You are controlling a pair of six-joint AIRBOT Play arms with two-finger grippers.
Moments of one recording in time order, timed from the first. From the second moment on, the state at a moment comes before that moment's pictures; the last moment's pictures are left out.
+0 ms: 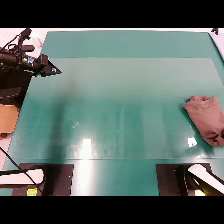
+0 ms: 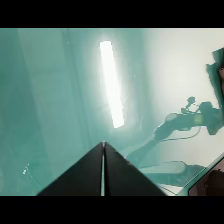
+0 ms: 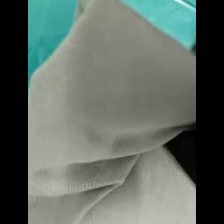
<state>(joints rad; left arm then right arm) 0.19 -1.42 1.54 0.75 -1.40 -1.30 -1.07 -1.04 0.67 -1.41 1.03 1.88</state>
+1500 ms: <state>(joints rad) 0.05 -1.36 1.54 0.49 -1.35 -1.13 0.09 -1.46 1.78 -0.94 1.32 1.52</state>
